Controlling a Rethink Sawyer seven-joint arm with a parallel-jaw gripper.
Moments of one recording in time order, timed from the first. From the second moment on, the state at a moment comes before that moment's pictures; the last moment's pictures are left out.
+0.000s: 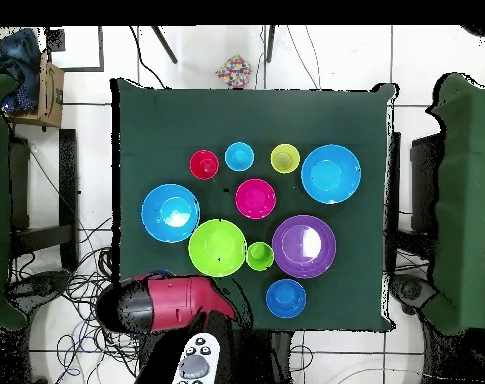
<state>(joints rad) 0.16 -0.79 -0.13 2.05 -0.03 0.40 1.83</state>
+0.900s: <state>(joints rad) 0.21 -0.79 -0.16 2.05 -0.03 0.40 1.83</state>
